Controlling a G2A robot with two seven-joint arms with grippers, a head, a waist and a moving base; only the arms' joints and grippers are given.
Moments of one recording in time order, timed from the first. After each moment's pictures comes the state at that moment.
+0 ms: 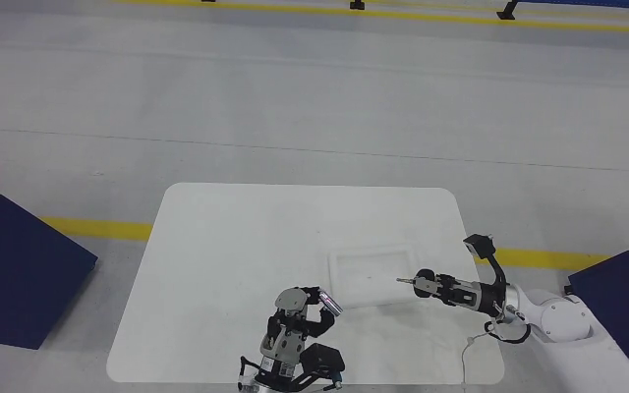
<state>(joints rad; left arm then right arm) 1.65 -1.24 -0.81 -1.96 2.58 0.50 -0.30 -1.35 -0.78 1.41 -1.46 0.42 -0.74 1.08</state>
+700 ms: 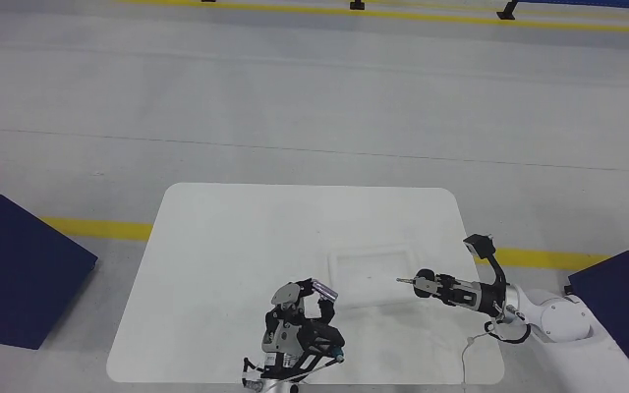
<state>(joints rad) 1.63 -1.31 -0.76 -2.00 2.54 0.49 -0.54 -1.35 -0.78 1.41 -1.46 0.42 -0.74 1.08</state>
